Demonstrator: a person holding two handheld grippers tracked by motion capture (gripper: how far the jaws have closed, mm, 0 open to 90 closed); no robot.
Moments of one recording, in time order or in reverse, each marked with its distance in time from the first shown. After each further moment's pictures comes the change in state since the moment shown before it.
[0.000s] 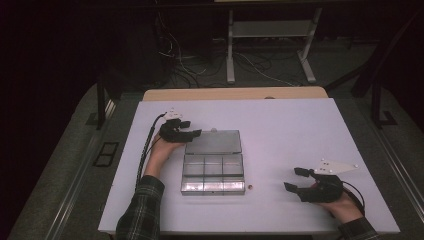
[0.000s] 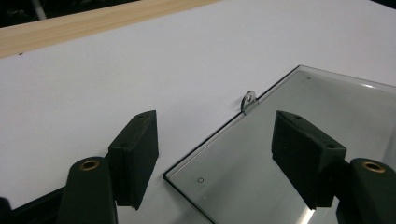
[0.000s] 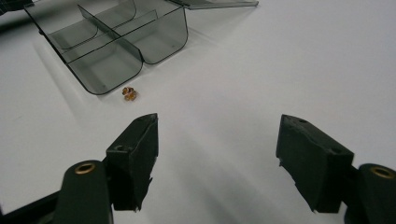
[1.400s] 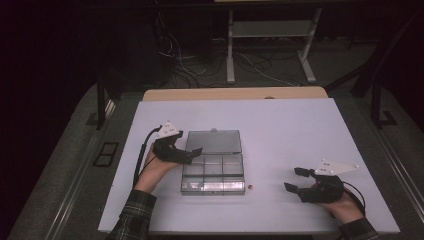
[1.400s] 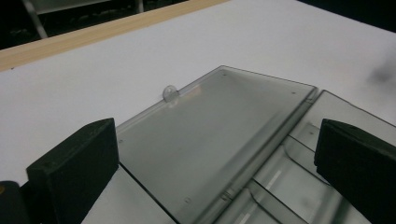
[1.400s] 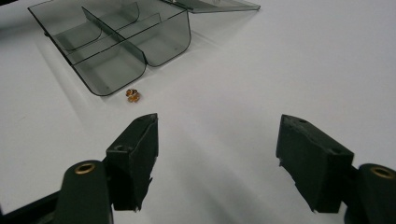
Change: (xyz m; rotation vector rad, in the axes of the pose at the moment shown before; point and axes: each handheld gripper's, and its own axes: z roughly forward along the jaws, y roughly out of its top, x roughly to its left) left arm -0.079 -0.004 -0.070 -0.040 -0.007 0.051; right arm 0.002 0.001 -0.002 -0.008 0.001 -0.009
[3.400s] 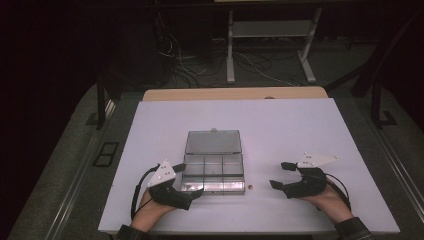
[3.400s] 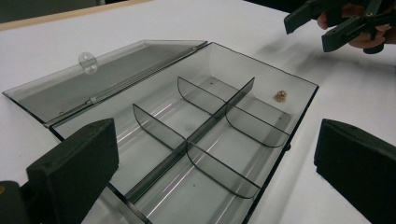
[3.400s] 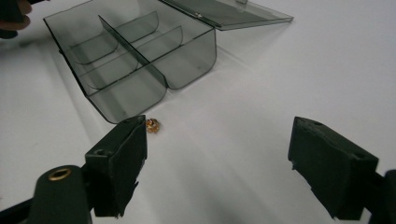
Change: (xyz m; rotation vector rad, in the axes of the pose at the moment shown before) left arm -0.069 -0.059 -0.042 -0.052 -0.103 0.050; right arm 0.012 0.028 0.031 0.029 0.064 -0.025
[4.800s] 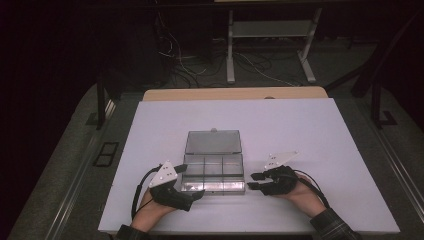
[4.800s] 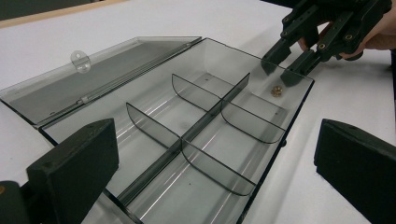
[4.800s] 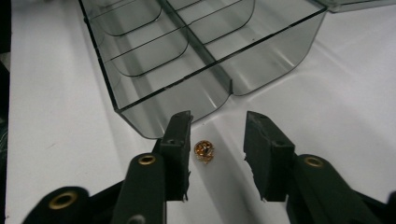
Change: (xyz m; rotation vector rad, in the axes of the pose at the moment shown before) left arm -0.002 0.001 0.002 0.019 -0.015 0.022; right arm 0.026 0.021 0.060 0.173 0.139 -0.093
